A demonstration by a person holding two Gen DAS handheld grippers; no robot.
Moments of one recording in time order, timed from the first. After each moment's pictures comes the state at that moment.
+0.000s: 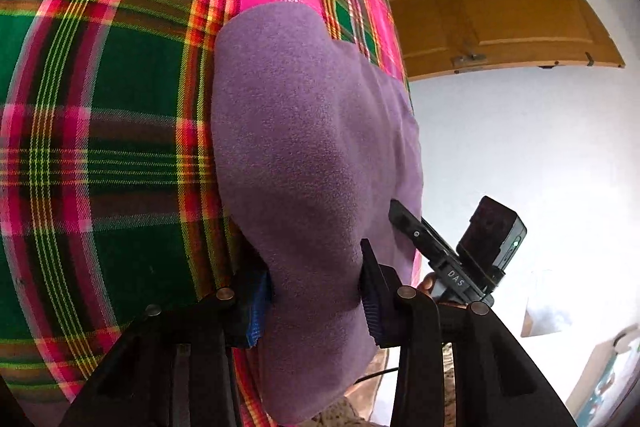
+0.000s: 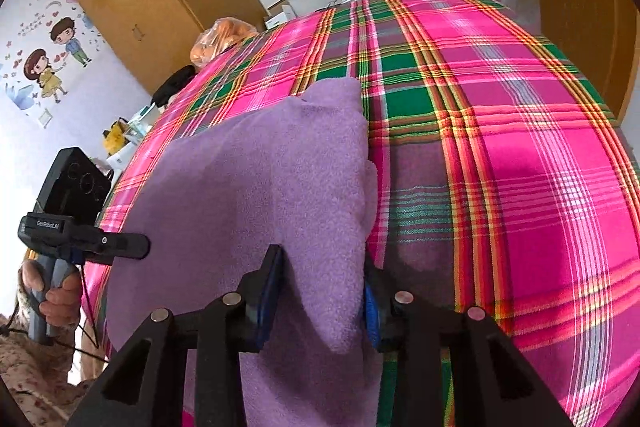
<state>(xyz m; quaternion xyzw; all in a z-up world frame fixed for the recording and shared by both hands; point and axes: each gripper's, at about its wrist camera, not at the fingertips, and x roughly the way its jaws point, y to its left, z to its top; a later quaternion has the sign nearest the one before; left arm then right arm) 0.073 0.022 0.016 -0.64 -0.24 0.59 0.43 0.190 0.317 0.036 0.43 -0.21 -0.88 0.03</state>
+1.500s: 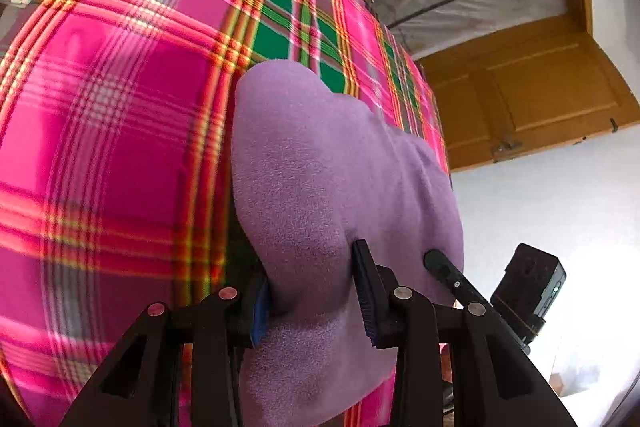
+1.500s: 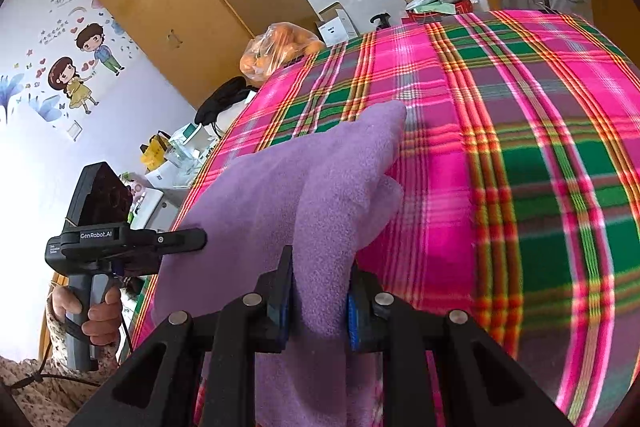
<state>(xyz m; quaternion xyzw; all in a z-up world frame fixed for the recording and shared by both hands) -0.025 -0.115 0.065 -0.58 -0.25 0.70 0.33 0.032 0.211 0.069 0.41 -0.22 -0.88 0.11</state>
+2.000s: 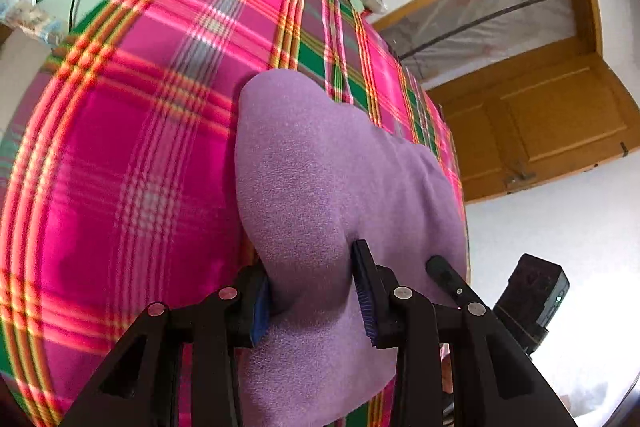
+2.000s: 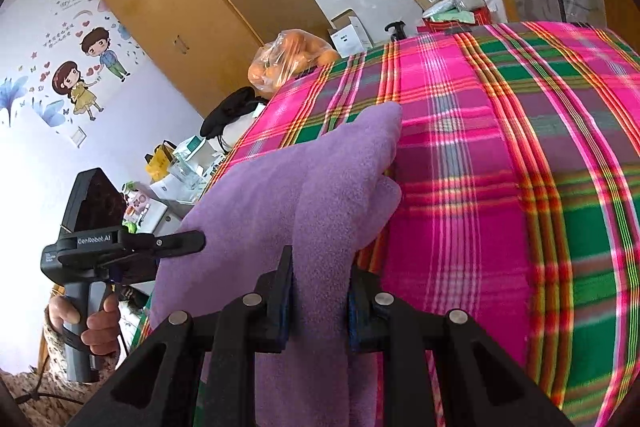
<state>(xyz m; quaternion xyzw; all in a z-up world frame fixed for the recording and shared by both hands) -0.067 -0.136 0.062 -0.56 -0.26 0.73 0.29 -0.027 0.196 0.062 0.38 -0.22 -0.89 0.12</state>
